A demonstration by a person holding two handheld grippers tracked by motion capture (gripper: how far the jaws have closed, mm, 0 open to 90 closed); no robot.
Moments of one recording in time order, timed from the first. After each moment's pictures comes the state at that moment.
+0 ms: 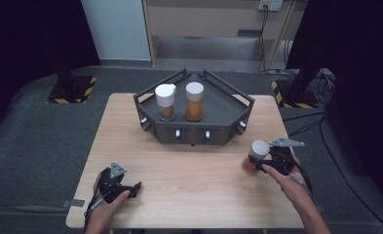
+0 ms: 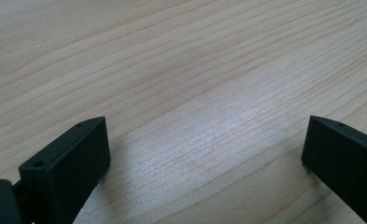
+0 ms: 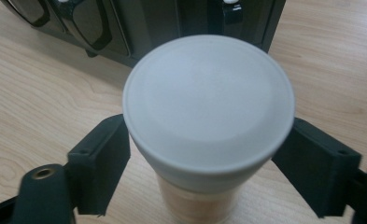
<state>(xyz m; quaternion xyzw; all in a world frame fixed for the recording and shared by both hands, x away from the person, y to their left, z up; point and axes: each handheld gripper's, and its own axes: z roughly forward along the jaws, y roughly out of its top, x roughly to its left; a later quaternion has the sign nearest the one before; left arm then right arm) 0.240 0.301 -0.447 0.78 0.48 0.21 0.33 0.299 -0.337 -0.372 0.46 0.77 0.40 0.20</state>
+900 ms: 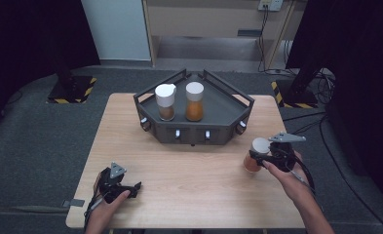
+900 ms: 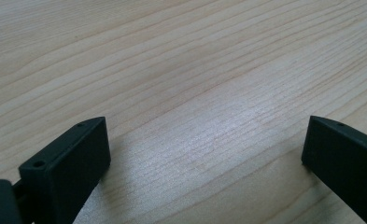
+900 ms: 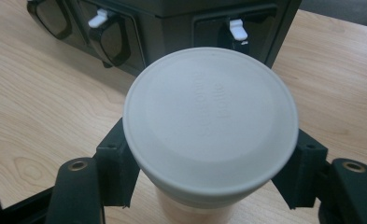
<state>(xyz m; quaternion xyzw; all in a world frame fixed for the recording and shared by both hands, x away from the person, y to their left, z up) 0.240 0.301 -0.447 0.78 0.48 0.21 0.33 0.293 -0.329 -0.336 0.44 0.78 0.39 0.20</state>
